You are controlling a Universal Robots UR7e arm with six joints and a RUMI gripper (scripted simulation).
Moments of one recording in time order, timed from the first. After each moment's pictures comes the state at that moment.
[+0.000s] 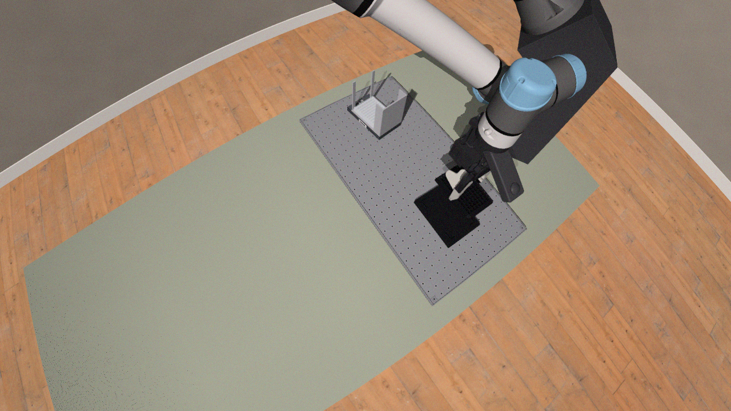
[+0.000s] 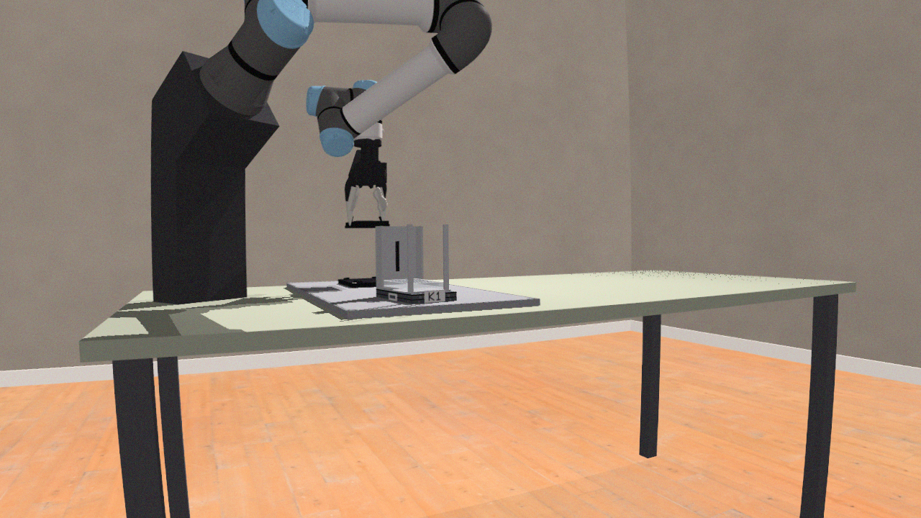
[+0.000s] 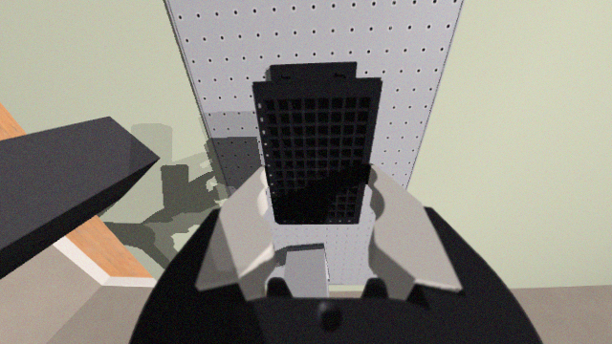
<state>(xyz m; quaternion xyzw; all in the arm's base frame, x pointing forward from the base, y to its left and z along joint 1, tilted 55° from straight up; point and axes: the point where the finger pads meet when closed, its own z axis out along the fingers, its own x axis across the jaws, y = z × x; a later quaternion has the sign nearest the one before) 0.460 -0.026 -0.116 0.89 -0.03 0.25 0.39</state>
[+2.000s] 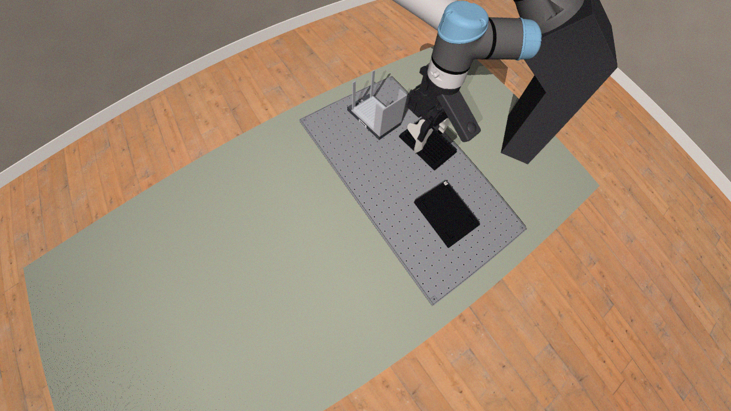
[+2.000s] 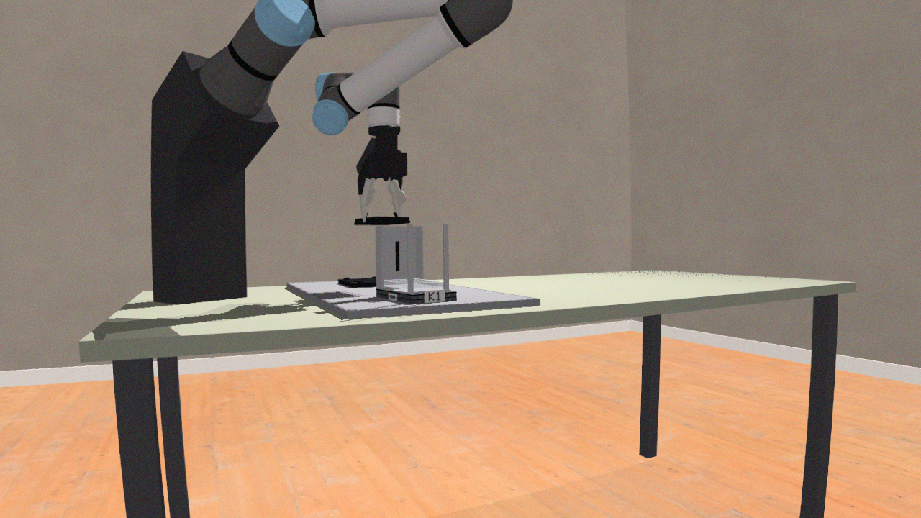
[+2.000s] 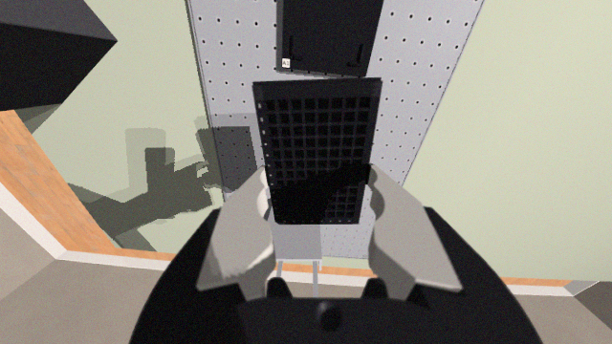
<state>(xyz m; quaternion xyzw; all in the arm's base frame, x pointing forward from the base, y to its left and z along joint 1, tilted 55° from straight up) 0.416 -0.130 -0.014 0.89 0.03 0.22 0.41</state>
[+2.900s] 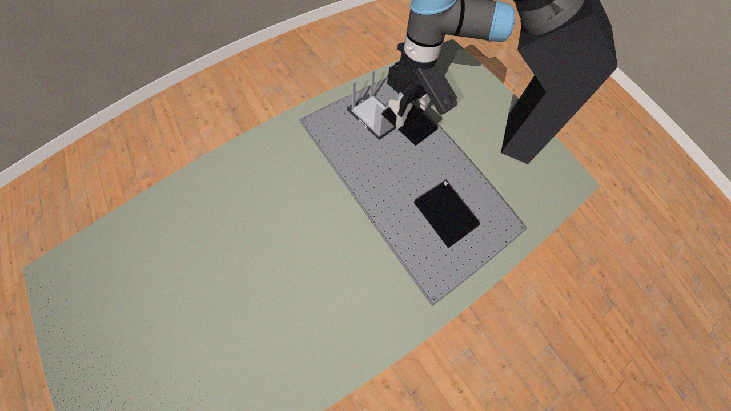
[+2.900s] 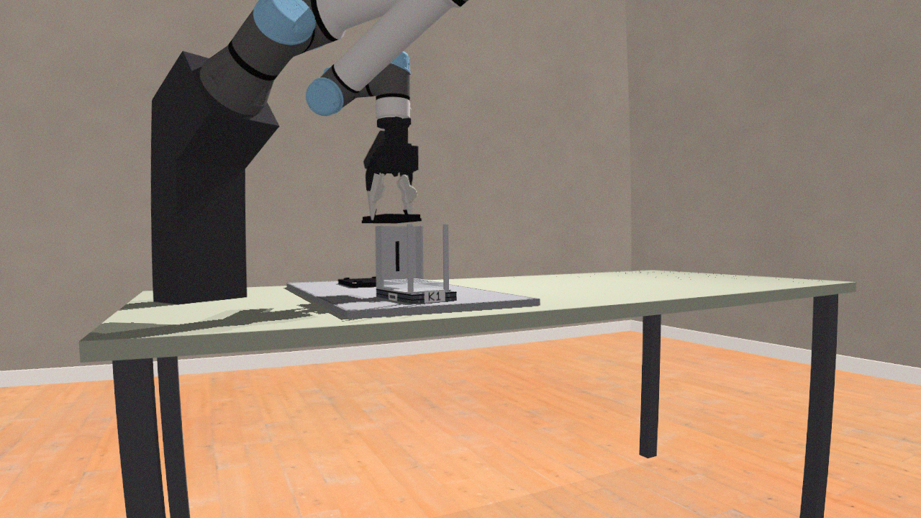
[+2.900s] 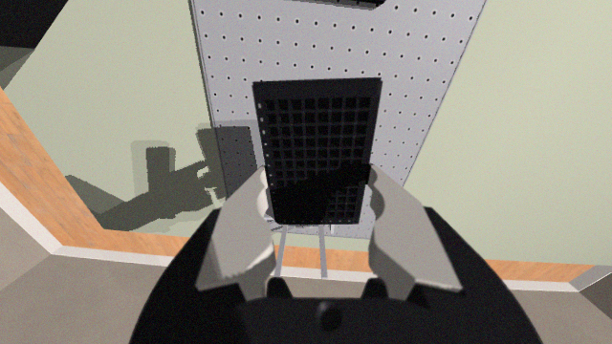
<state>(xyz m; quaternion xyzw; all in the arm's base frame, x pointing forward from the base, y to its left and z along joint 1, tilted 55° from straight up) 0.392 -0.186 0.041 0.89 0.03 0.22 0.41</state>
